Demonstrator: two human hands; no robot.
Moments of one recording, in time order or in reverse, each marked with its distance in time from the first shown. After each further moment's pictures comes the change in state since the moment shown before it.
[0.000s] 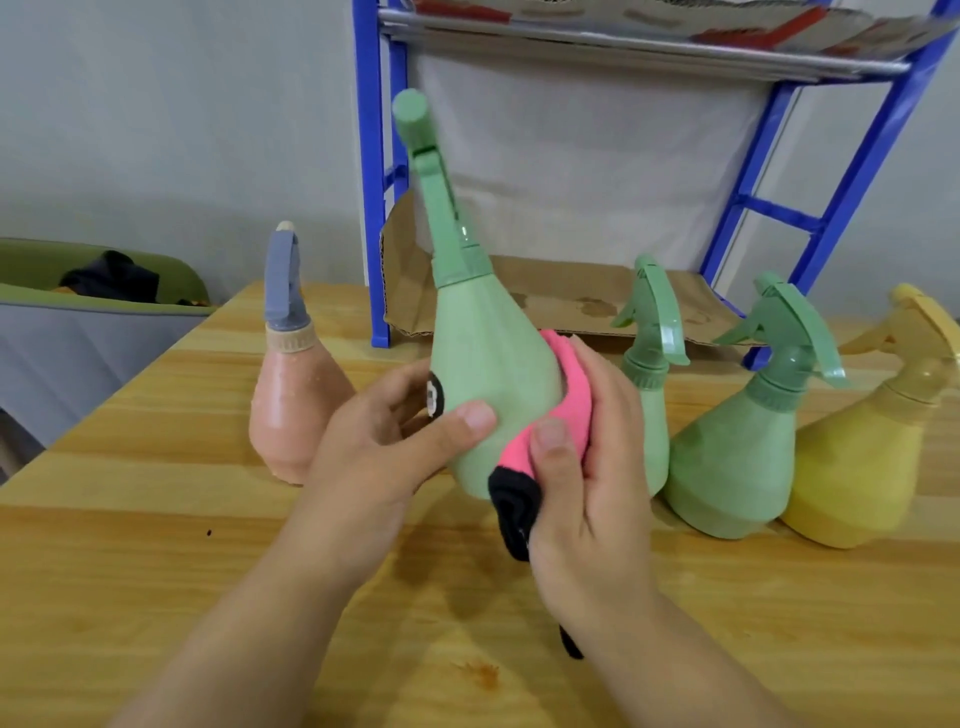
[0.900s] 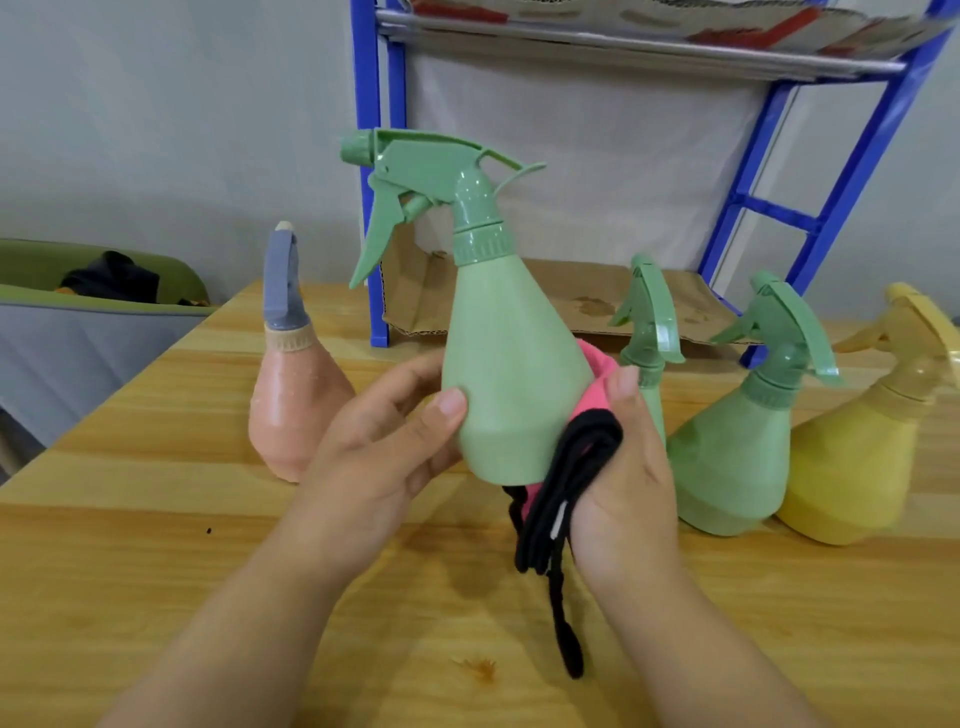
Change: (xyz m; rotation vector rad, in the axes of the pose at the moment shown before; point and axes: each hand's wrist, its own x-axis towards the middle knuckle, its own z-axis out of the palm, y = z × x) left_hand 0.001 -0.003 -0.003 -0.100 -0.105 0.033; right_hand 0.010 0.000 -0.014 0.531 -0.063 0.387
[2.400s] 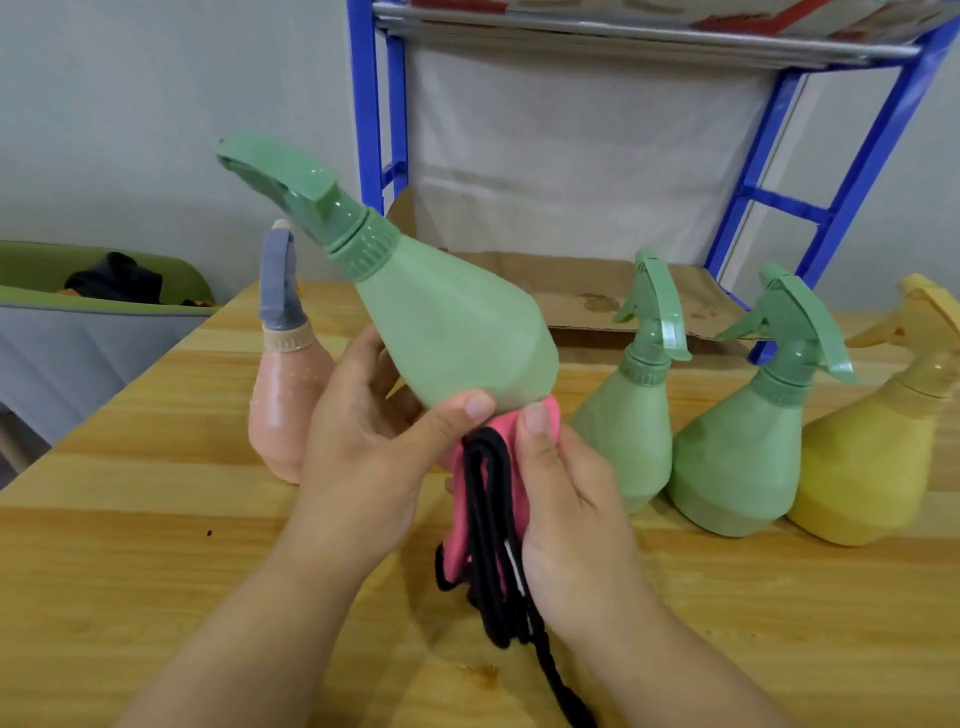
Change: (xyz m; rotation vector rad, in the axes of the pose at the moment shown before) left_hand 0.008 0.001 0.013 0.116 0.202 0.206; right_hand -0.017 0.010 0.015 -0.025 -0.197 0.113
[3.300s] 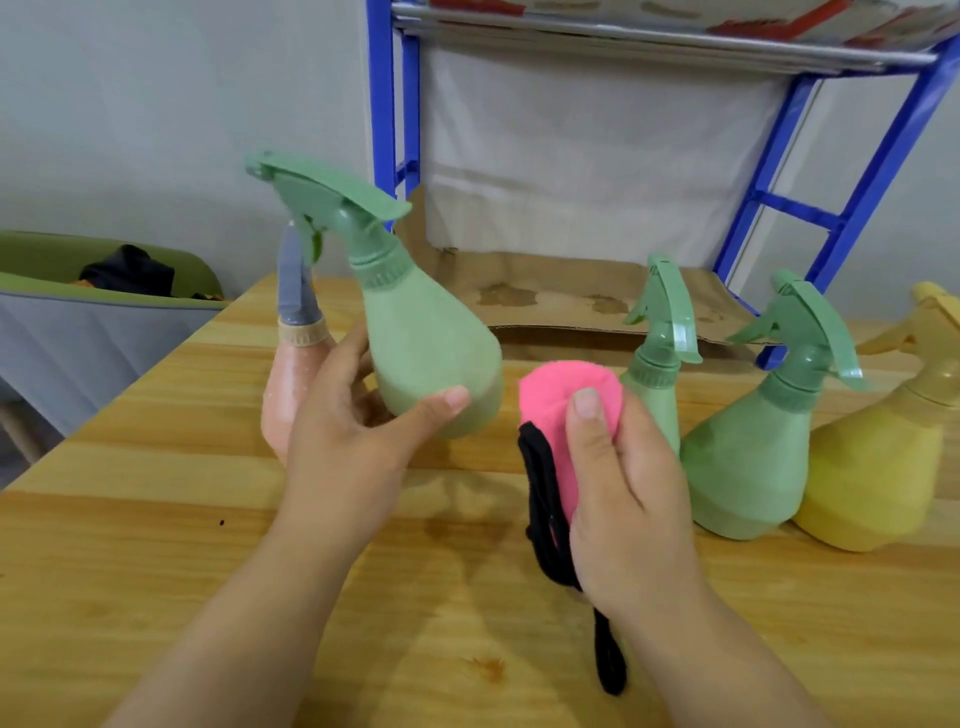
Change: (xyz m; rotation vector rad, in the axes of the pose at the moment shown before) left_hand 0.002 -0.008 -0.022 0.324 0.169 -0.057; right_hand 0.003 -0.011 -0.016 -0.429 0.220 -0.234
